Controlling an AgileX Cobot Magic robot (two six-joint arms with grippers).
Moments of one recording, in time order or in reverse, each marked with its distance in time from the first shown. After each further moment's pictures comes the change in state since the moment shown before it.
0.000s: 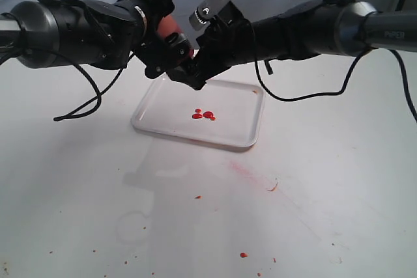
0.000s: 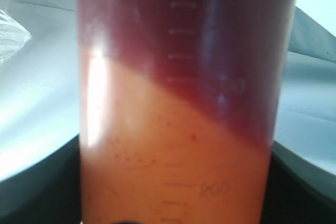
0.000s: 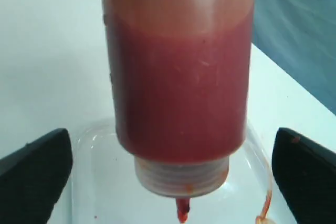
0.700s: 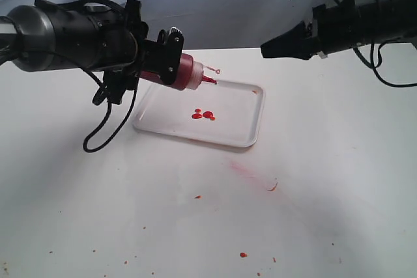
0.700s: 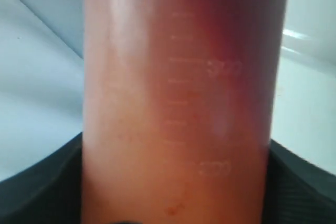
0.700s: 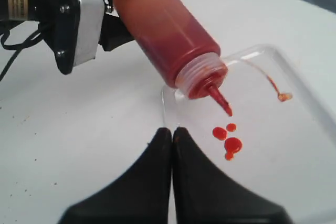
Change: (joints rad) left arm 0.015 -0.004 0.040 -0.665 0.055 -0.146; right arm -0.401 -0.105 0.100 -0.078 0.662 0.220
